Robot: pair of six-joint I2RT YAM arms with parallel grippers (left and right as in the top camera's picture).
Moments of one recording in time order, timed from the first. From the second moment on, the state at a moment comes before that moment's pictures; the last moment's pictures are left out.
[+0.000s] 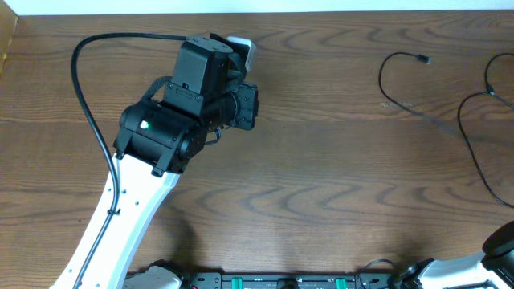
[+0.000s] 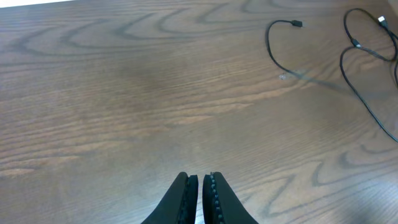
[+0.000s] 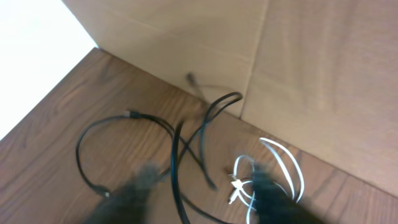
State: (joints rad) left arm -0.47 1.40 1.64 -1.03 0.10 -0.22; right arm -0.84 1.74 1.68 -0.57 0.10 0.19
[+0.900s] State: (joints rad) left arm -0.48 1.40 1.64 -1.00 0.13 -0.22; right arm -0.19 1.84 1.60 -0.82 -0.25 -0.14
